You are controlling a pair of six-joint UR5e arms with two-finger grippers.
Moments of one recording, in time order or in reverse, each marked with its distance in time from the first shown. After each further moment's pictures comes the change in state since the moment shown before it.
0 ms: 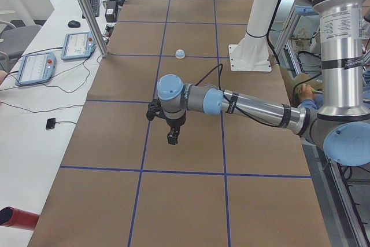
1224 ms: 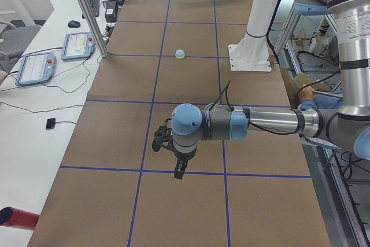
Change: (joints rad) left arm -0.189 0.065 0.057 -0.018 0.015 0.178; right arm 0.241 -0.152 -0.037 0.005 0.028 -0.256
